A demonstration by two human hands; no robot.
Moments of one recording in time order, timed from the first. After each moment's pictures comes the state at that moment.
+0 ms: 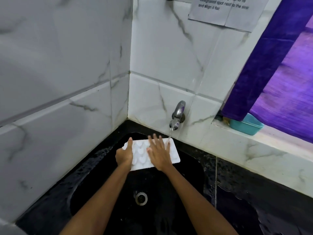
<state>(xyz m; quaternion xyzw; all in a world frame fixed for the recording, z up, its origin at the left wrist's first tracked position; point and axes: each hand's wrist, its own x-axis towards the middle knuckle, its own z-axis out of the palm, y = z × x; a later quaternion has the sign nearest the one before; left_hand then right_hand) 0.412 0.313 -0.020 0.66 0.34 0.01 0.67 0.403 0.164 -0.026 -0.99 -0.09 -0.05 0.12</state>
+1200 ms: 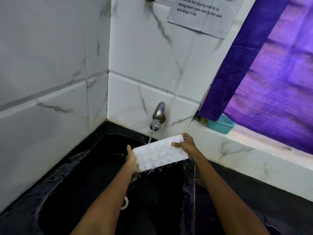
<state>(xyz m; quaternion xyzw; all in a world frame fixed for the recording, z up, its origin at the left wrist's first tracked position) 0.416 0.225 -0.027 0.43 0.29 -0.29 0.80 0.394 0.011 0.057 -0.81 0.20 -0.05 0.55</state>
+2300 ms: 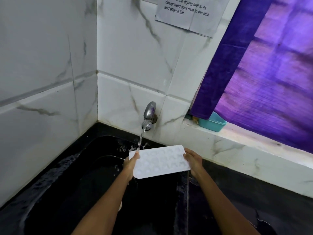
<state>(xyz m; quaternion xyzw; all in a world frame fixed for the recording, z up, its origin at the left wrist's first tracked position) 0.403 0.200 -0.040 0.57 0.21 -0.21 0.77 0.346 -0.028 0.017 -0.66 0.35 -0.14 0.65</state>
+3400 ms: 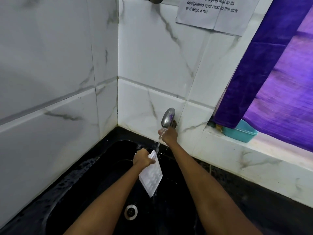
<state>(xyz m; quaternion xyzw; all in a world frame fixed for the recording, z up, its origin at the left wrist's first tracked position) 0.440 0.220 0.002 0.92 0.01 -0.14 0.36 0.504 0.097 0.053 -0.94 0.19 -0.03 0.29</state>
